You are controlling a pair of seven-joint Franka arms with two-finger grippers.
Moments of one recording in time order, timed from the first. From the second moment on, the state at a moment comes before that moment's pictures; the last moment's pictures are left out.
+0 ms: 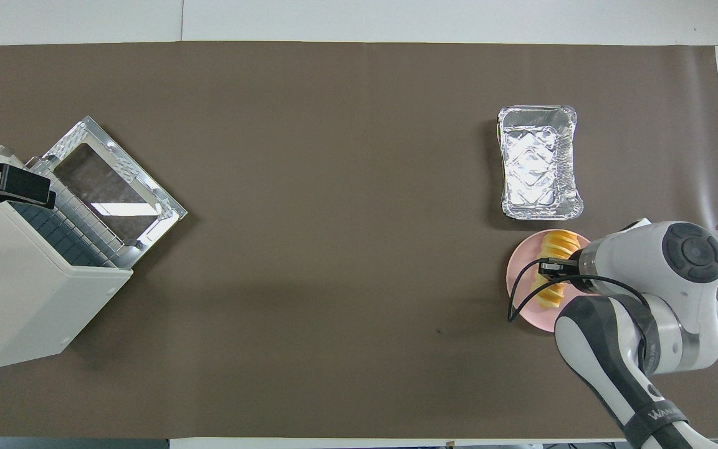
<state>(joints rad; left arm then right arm) -0.11 -0.01 0.02 -1.53 0.01 1.47 0.02 0.03 -0.10 0.04 -2.46 0.02 2.27 0.29</state>
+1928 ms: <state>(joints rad) -0.11 -0.01 0.02 -1.53 0.01 1.47 0.02 0.01 0.36 0.07 -1.85 0.01 2.28 0.03</state>
